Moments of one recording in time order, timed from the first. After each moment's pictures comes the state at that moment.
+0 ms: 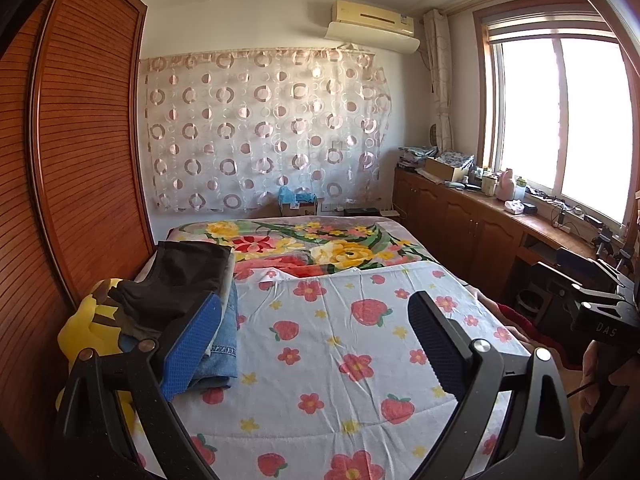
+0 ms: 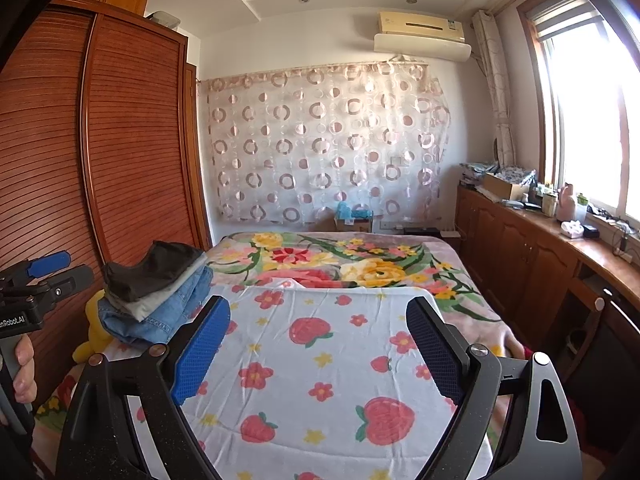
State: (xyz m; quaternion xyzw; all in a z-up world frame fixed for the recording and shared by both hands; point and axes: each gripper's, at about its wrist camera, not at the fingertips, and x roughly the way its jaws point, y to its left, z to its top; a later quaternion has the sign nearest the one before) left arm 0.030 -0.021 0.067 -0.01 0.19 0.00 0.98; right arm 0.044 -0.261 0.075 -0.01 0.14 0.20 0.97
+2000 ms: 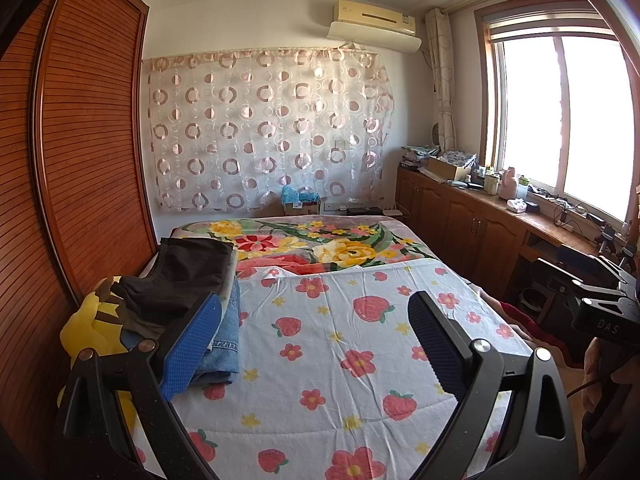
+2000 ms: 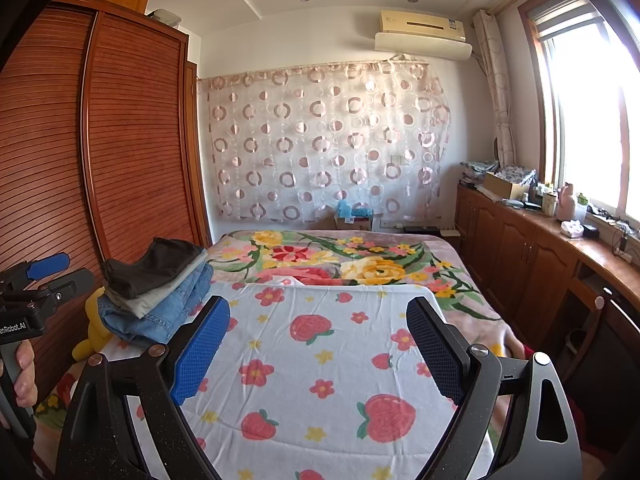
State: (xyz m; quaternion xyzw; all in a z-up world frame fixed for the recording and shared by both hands) left arm 0.030 -0.021 0.068 -0.01 0.19 0.00 0.98; right arm 0.044 -0.262 0.072 -0.02 0.14 0.20 0.97
